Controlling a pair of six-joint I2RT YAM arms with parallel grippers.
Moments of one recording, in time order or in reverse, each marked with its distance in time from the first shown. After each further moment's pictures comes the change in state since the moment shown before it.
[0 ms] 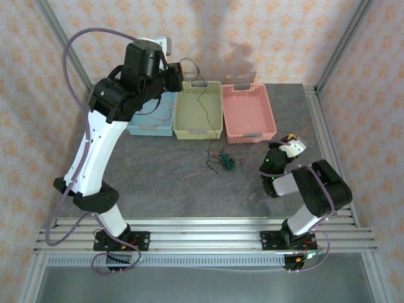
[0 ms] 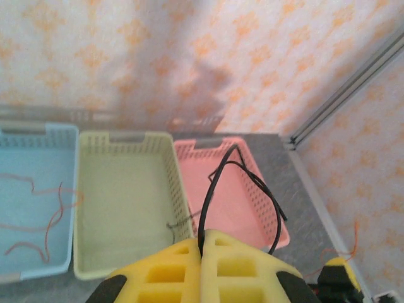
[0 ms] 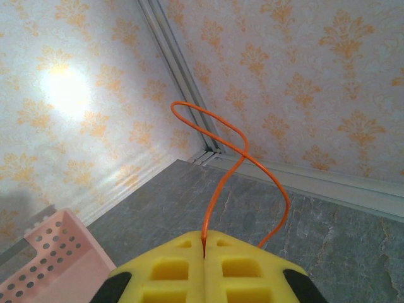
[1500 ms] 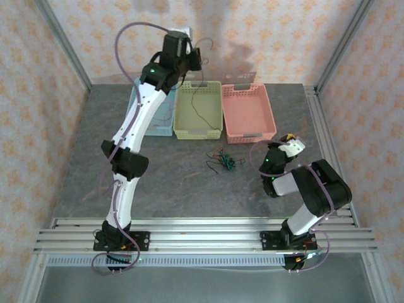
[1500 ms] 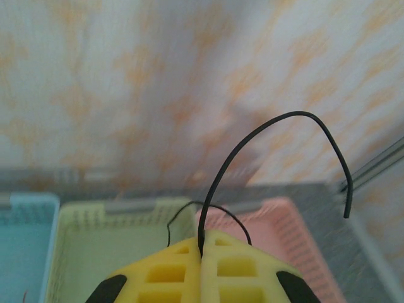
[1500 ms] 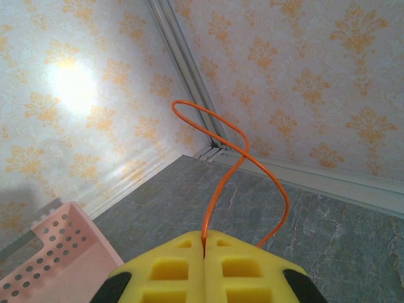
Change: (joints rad) left arm 0.135 0.507 0.178 0.325 0.042 0.082; right arm 0.000 0.006 0.000 0.000 -0.027 0.000
